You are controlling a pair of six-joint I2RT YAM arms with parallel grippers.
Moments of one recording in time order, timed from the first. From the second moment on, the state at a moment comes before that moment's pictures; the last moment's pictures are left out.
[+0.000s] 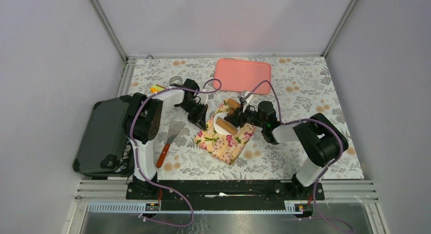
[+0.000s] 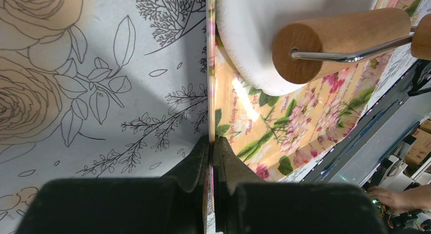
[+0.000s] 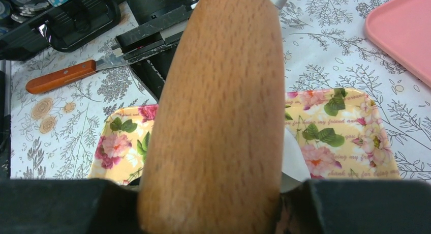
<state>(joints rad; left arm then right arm) -0.38 2.01 1.32 -0.75 0.61 0.10 0.53 1.69 0.55 0.92 -0.56 0.12</state>
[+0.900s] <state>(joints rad) -0.38 2.01 1.32 -0.75 0.61 0.10 0.57 1.66 0.57 0.80 -0.65 0.00</state>
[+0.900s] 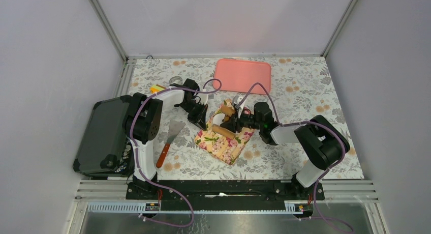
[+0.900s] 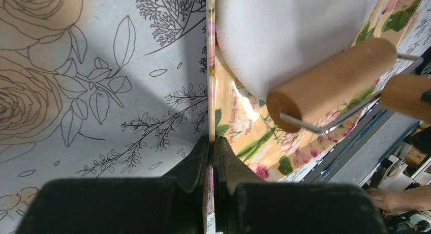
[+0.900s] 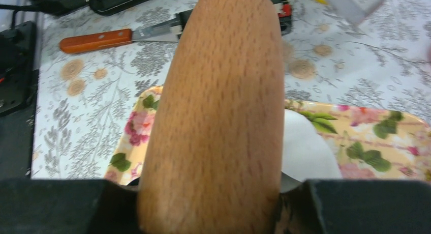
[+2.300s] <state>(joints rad) -0.38 2.01 1.32 -0.75 0.61 0.10 0.56 1.74 0.65 0.83 -0.59 0.08</state>
